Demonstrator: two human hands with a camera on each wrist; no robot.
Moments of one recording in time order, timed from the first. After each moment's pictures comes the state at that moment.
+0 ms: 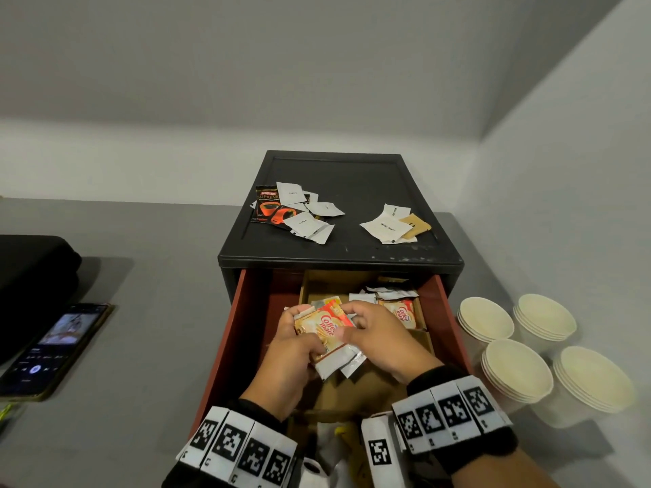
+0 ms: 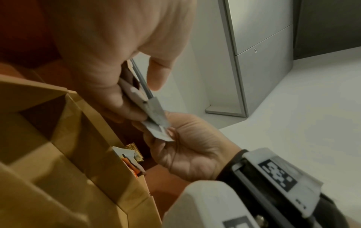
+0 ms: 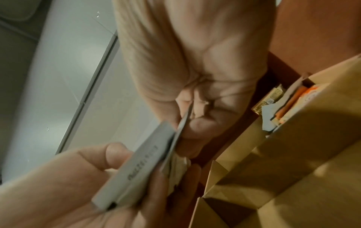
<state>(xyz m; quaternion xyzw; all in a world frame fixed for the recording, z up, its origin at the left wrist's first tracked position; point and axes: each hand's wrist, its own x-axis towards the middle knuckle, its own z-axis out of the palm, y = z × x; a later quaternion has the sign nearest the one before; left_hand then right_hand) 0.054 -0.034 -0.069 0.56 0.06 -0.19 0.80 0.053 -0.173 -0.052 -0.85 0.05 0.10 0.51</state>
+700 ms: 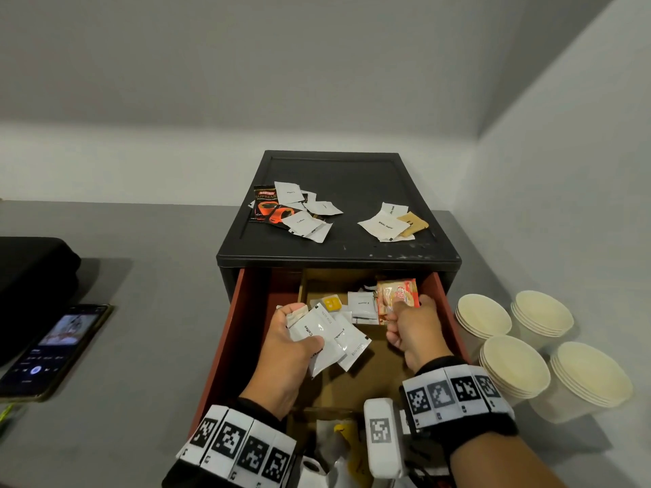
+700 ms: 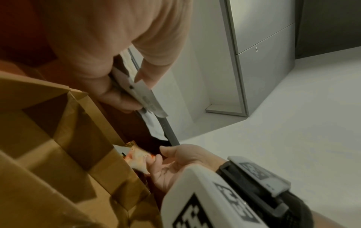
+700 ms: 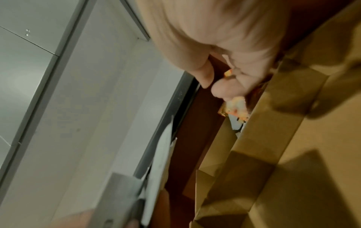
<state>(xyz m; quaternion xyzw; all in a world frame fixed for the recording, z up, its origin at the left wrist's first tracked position) 0.055 -0.032 -0.079 0.61 0.06 -0.14 0.78 0.068 -0.203 -0.067 -0.64 0.36 -0.07 0.68</state>
